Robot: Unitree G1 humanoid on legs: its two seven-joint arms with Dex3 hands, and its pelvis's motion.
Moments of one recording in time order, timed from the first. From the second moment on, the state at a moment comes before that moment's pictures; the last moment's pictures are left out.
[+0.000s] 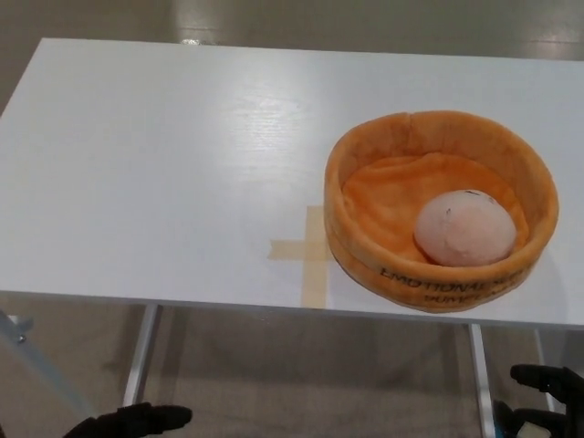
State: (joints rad) left_arm -0.15 0.38 -0.07 0.99 -0.13 -0.25 -0.53; right_arm -0.36 -0.19 -0.21 1.33 -0.06 -0.39 -0.26
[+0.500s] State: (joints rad) left_arm -0.27 0.33 -0.08 1.24 -0.04 -0.29 -0.26; right_arm -0.36 -0.19 -0.20 1.33 -0.06 -0.39 -0.25
